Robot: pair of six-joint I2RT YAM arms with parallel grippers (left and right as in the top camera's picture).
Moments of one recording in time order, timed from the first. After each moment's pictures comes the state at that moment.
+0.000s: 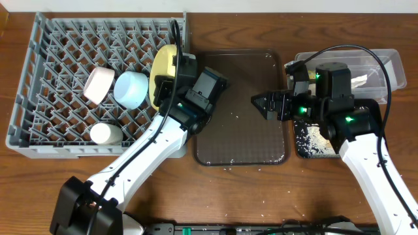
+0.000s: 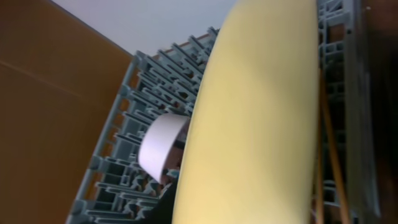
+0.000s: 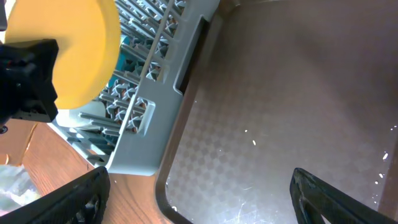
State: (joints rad) left arm -0.60 1.57 1.18 -0.60 -1.03 -0.19; right arm 0.20 1.31 1.03 -0.51 -0.57 0.28
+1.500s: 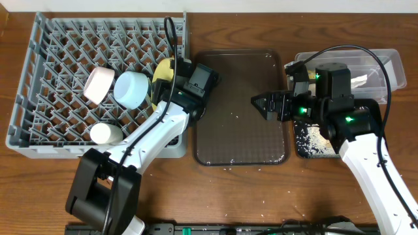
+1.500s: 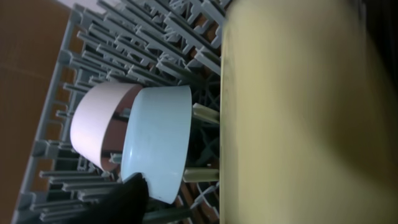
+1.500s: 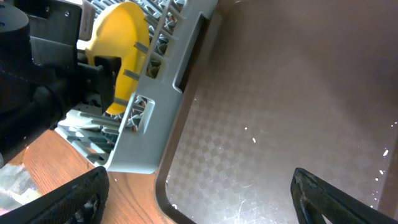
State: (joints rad) left arm -0.51 1.72 1.18 -0.60 -0.85 -0.22; right arm 0.20 1.31 1.03 -0.52 -0.57 0.28
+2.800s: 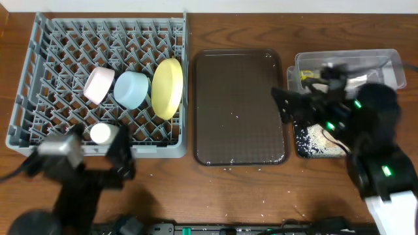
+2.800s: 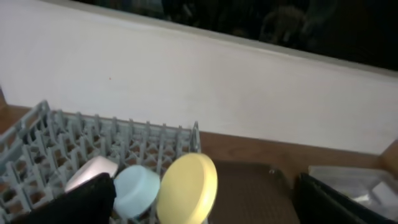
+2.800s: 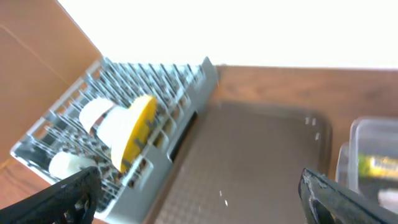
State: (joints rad) left arm -0.66 0.48 1.19 -0.84 -0.53 -0.31; right arm 0.18 0.94 1.03 -0.47 -0.40 0.25
